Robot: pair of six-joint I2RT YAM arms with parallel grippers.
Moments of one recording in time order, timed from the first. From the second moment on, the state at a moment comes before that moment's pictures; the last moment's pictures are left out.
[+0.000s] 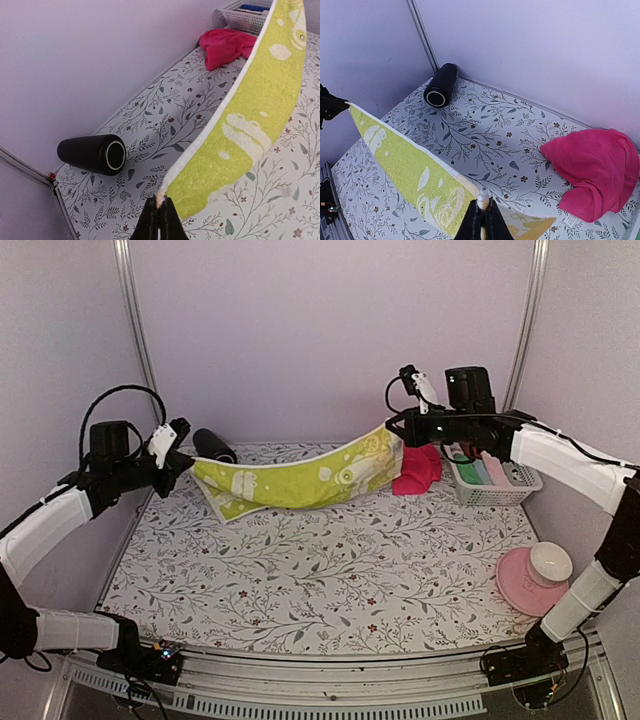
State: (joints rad) left arm -0.10 1.11 0.85 -0.16 0.38 0.55; right arm 0.53 1.61 1.44 -0.24 -0.24 0.10
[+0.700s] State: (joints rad) left arm -0.06 1.25 1.04 -0.46 0.53 0.44; right arm 0.67 1.42 1.12 -0.13 0.09 0.25
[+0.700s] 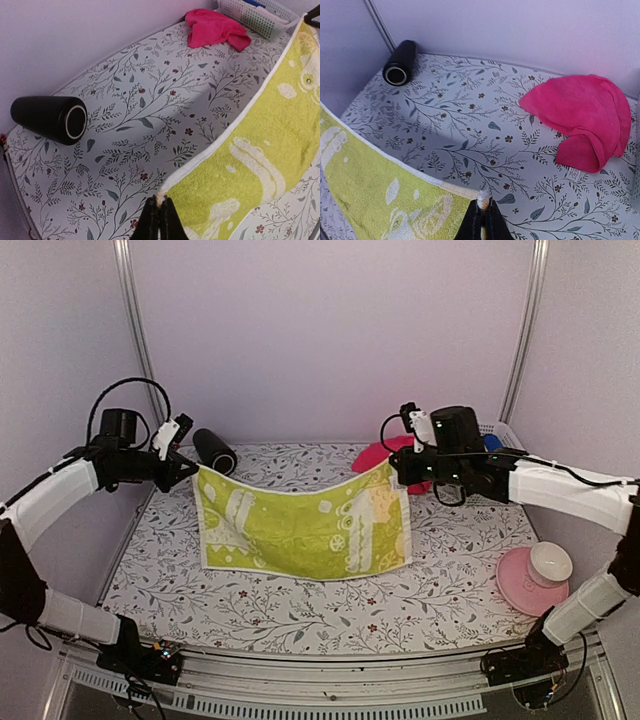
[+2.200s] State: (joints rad) left arm -0.06 1.46 0.70 0.04 0.45 0.81; right arm 0.48 1.99 1.30 0.01 -0.27 -0.12
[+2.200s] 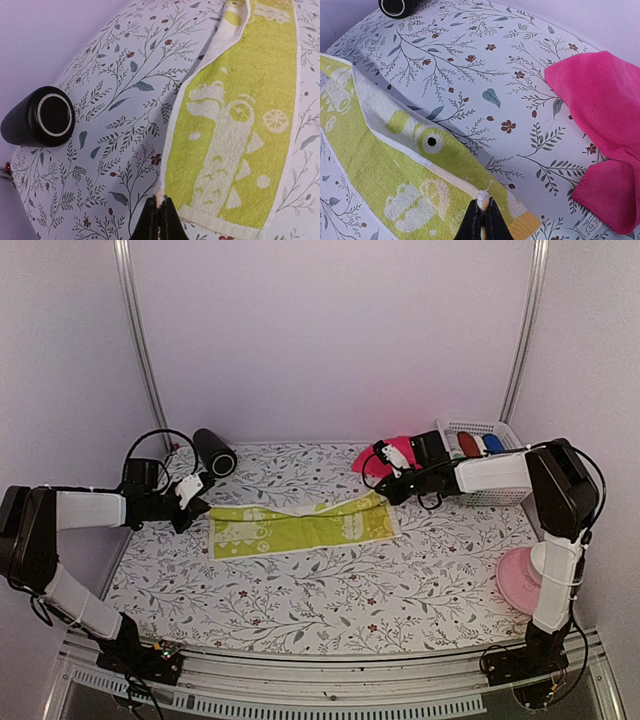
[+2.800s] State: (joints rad) left arm -0.05 1.46 0.65 -0.03 0.52 0.97; right arm 0.37 1.96 1.16 0.11 -0.51 -0.08
